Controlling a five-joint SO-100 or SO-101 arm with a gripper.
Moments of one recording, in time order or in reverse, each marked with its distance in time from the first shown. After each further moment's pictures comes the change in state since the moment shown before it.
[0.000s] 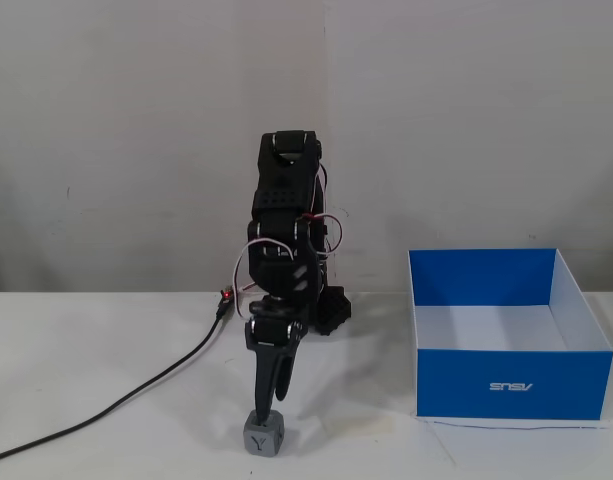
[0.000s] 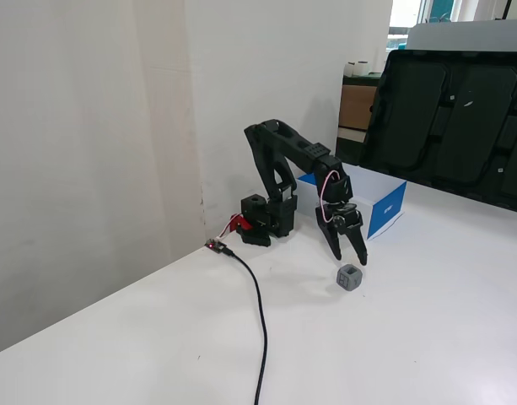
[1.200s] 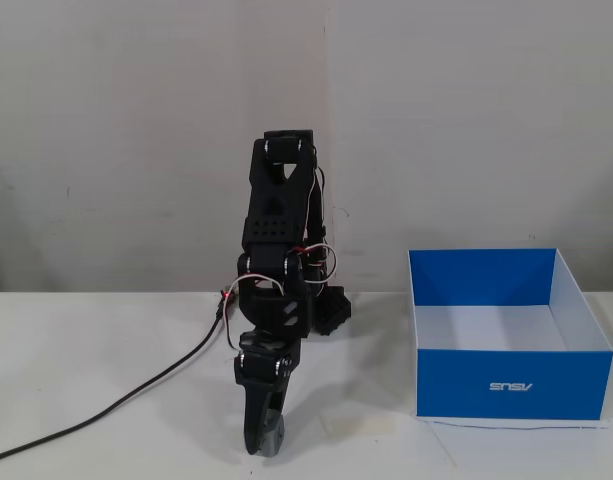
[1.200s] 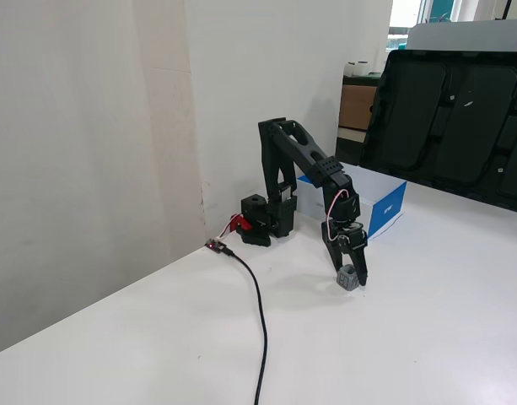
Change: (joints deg) arm 2.8 -17.5 -5.5 -7.6 1.1
